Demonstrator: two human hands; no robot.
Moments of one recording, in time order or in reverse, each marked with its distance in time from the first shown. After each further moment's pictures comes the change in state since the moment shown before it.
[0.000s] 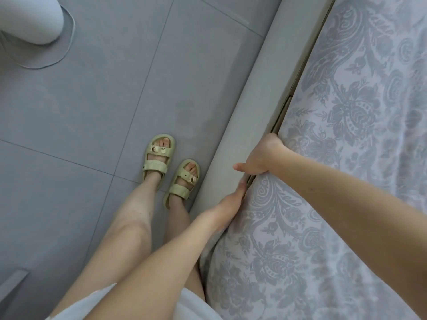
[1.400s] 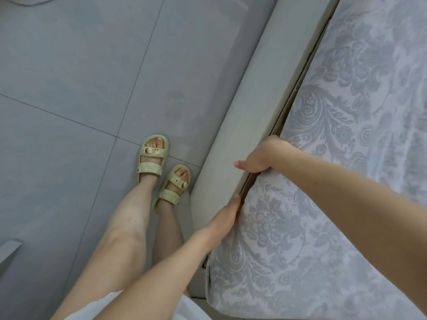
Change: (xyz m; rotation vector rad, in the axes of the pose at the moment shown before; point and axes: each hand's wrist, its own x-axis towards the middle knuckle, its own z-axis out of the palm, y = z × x) left_hand -0.043 -0.187 -0.033 -0.039 -0.035 -0.077; right_hand 0.000 -0.143 0.067 0.170 -0.147 -0.019
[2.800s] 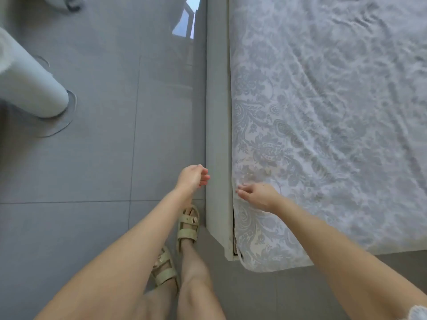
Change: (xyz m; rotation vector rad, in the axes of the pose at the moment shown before) left_hand -0.124 0.052 -0.046 0.396 0.321 0.476; right_hand -0.114 -0.111 0.158 1.119 0.672 0.004
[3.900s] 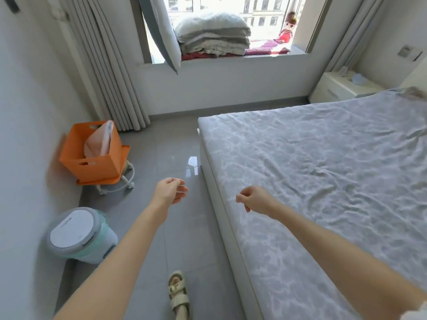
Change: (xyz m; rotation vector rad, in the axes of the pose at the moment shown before) left_hand 0.121 0.787 -0.095 0.212 0.116 0.513; right_hand 0.137 -0.156 -0.717 0.571 0.575 -0.095
